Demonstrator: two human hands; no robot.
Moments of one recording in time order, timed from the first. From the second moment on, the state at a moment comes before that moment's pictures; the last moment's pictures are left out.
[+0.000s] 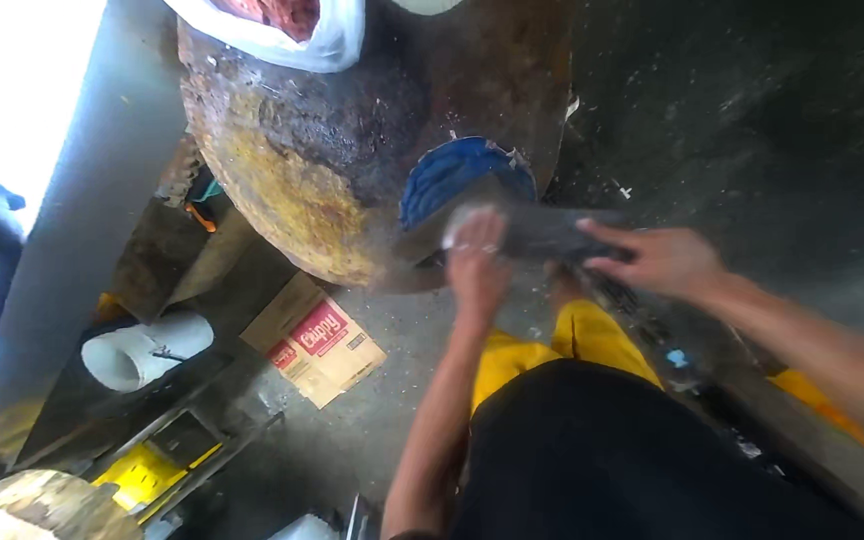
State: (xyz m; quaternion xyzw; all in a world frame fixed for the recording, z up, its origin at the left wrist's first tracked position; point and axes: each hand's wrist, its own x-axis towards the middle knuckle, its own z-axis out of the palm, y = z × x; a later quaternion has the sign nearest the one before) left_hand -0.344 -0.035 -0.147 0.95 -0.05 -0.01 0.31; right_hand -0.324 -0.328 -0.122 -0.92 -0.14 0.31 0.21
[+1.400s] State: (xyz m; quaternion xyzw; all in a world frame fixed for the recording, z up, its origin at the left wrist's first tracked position) left_hand -0.401 -0.015 -0.137 0.97 -0.07 0.04 0.23; right_hand -0.337 -0.339 -0.140 -0.90 -0.26 0.29 0.19
